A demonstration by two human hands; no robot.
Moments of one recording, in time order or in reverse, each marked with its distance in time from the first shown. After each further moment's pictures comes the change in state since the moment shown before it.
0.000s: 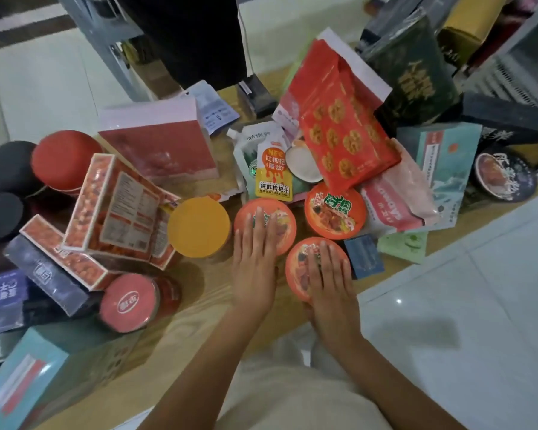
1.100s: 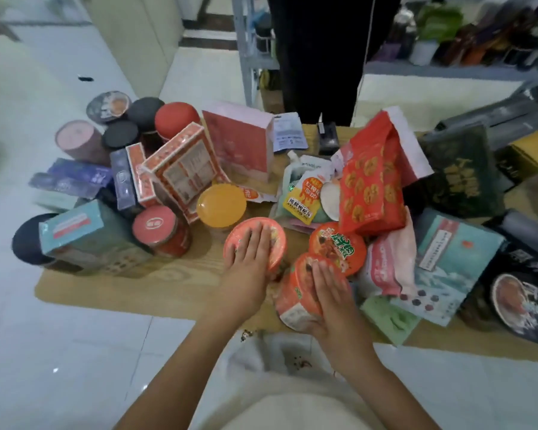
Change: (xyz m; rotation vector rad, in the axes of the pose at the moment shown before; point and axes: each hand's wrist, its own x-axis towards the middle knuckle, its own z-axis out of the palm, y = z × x) left_hand -0.031 0.070 -0.069 -0.087 -0.180 -0.497; right_hand 0.026 0.101 -0.067 0.507 -0.190 -0.553
